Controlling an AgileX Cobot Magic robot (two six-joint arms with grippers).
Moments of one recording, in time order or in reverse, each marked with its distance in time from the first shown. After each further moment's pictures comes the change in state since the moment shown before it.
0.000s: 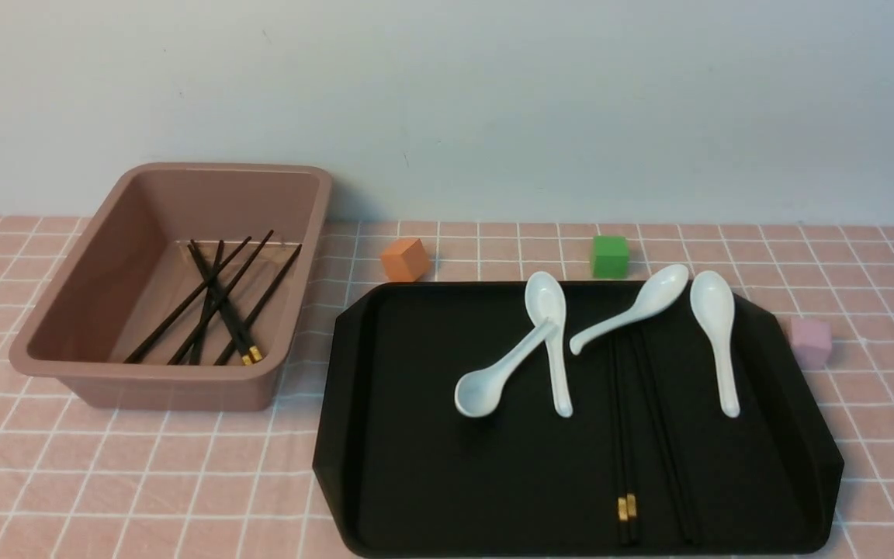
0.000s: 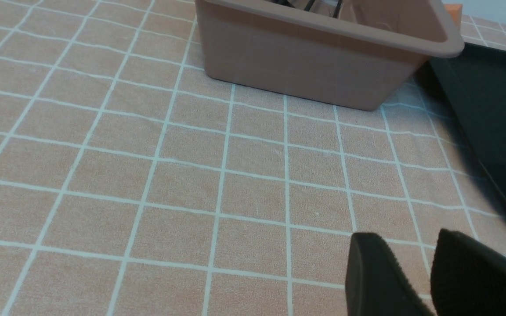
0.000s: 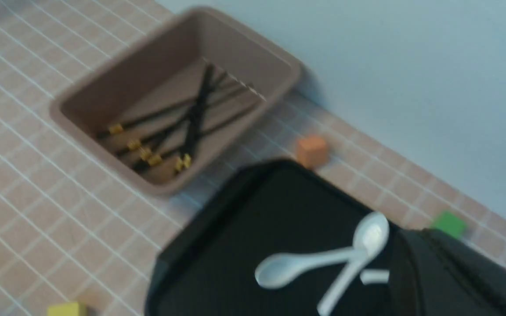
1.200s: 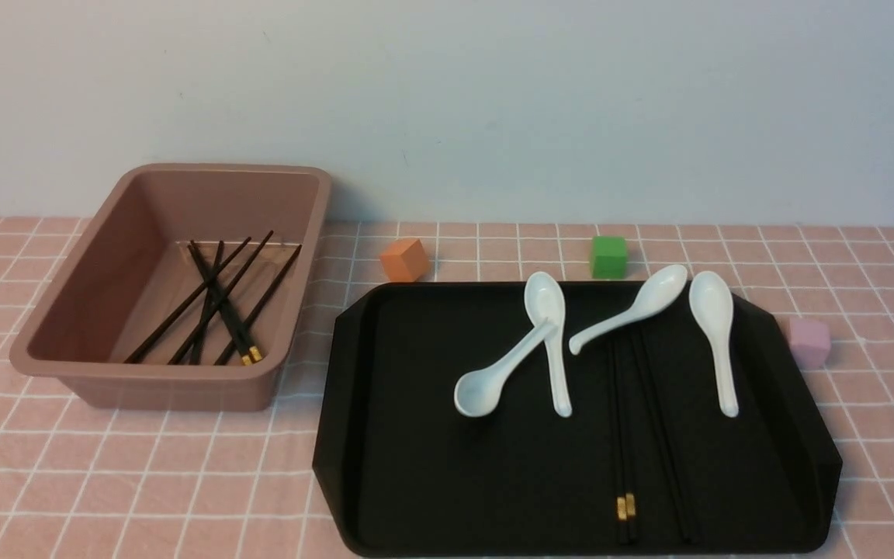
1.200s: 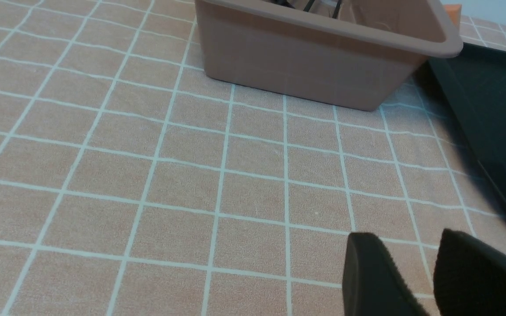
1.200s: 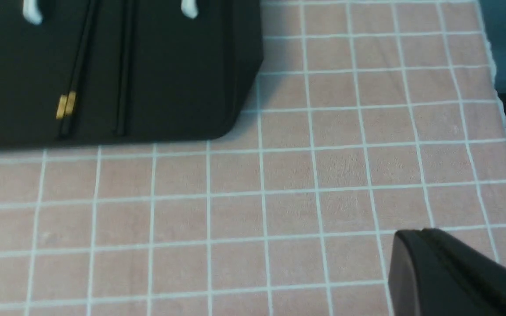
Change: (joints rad) right arm -0.511 -1.094 1.337 -0.047 -0.102 0.213; left arm 0.000 0.000 0.000 0.000 0.000 0.000
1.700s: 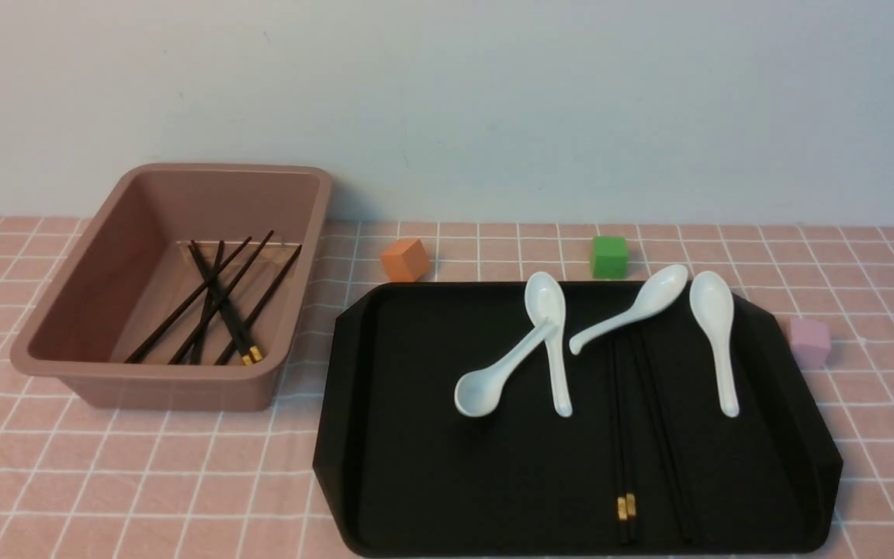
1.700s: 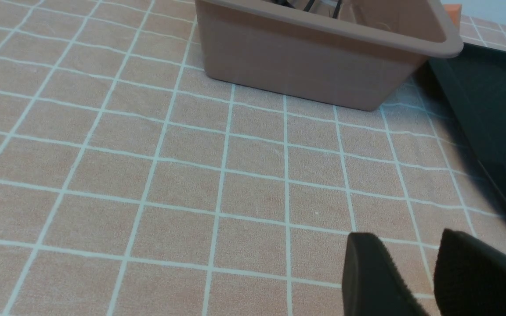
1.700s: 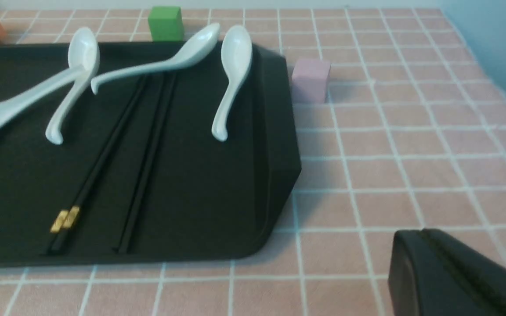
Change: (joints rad) right arm -0.192 -0.316 0.654 0.116 -0.796 -0.154; left arm 0.000 0.000 0.000 0.000 0.000 0.000
